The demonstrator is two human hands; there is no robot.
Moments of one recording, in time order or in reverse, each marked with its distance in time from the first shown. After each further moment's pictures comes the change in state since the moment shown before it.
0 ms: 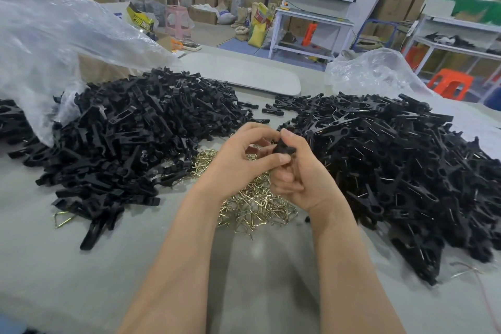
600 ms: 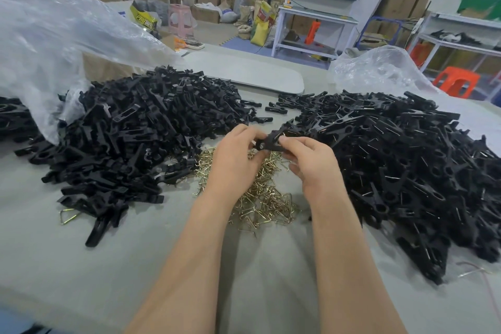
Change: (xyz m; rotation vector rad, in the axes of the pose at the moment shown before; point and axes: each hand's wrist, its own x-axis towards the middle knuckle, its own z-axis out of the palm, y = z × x) left_hand 0.005 -0.022 0.009 0.493 0.240 -0.025; right_hand 0.011 0.000 -0.002 -0.366 0.727 -0.160
